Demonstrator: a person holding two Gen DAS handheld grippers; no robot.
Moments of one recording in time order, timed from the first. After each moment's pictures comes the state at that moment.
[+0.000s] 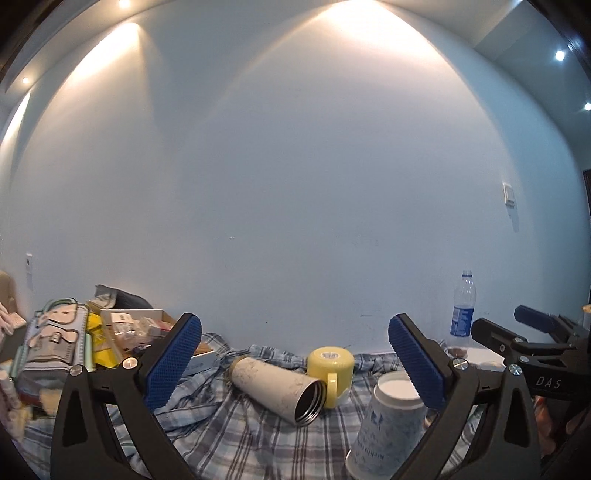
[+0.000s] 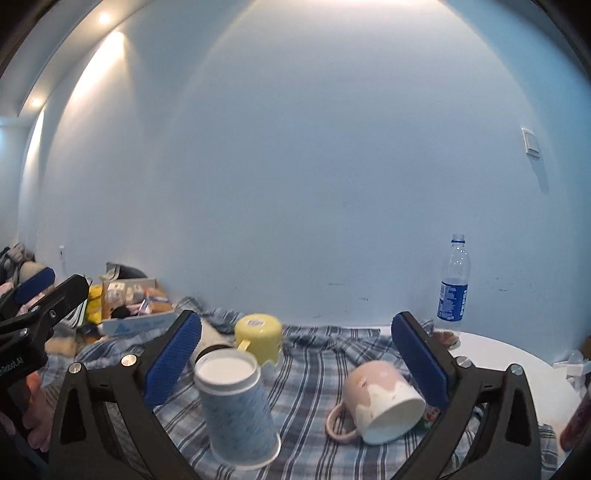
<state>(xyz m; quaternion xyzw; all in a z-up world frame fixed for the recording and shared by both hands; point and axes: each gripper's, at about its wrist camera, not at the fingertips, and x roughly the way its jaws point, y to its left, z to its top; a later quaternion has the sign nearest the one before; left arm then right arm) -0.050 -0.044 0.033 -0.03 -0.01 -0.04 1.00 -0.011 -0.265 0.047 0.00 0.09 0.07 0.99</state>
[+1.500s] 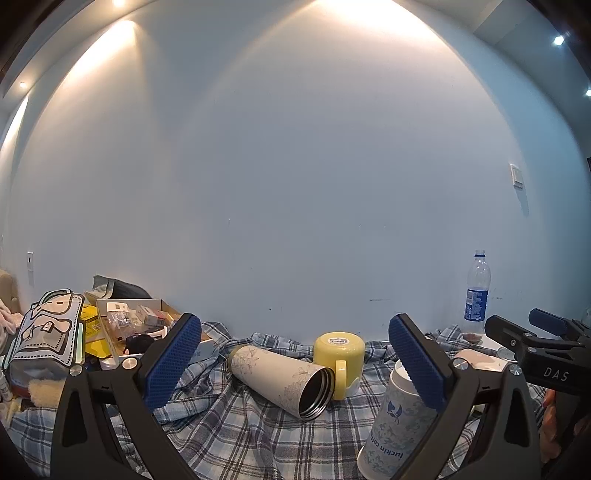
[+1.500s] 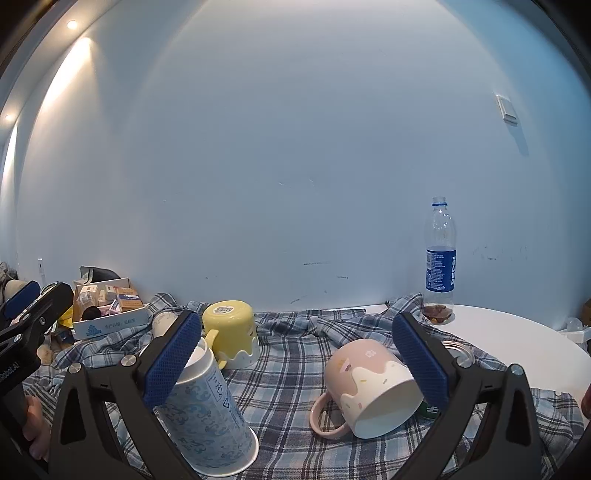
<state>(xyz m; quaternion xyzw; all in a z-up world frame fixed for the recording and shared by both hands) -0.026 -0.055 0.003 -0.01 0.00 -0.02 1.00 0.012 -0.282 0.012 0.04 0.11 0.03 0.99</state>
